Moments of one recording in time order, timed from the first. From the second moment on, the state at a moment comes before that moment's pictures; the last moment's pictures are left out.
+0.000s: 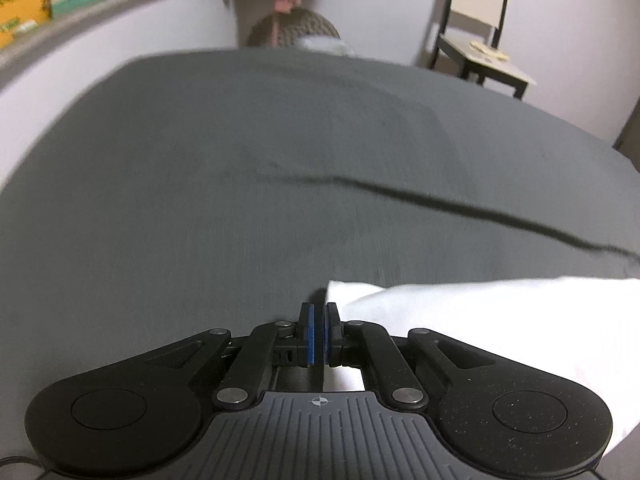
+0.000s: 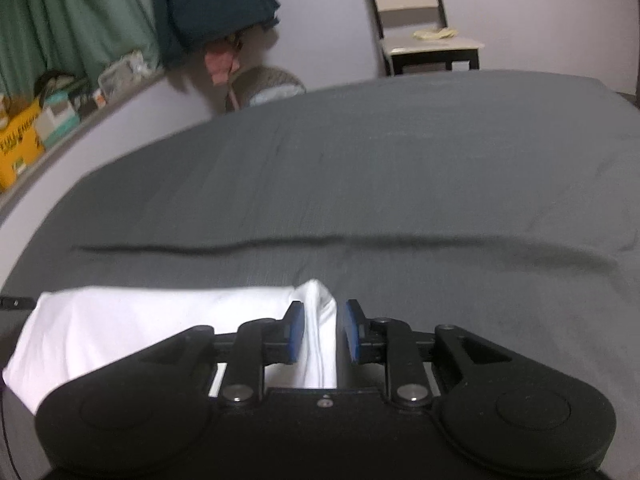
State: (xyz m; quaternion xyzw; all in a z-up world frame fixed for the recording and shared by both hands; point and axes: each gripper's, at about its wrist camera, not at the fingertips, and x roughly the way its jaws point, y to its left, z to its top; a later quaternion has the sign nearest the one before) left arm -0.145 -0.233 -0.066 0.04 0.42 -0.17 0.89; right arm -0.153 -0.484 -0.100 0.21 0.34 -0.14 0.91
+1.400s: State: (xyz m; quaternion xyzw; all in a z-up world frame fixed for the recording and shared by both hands) left arm -0.284 -0.360 -0.046 0.20 0.37 -0.34 0.84; right arm -0.173 -0.488 -0.132 0.35 0.38 -0.13 0.84
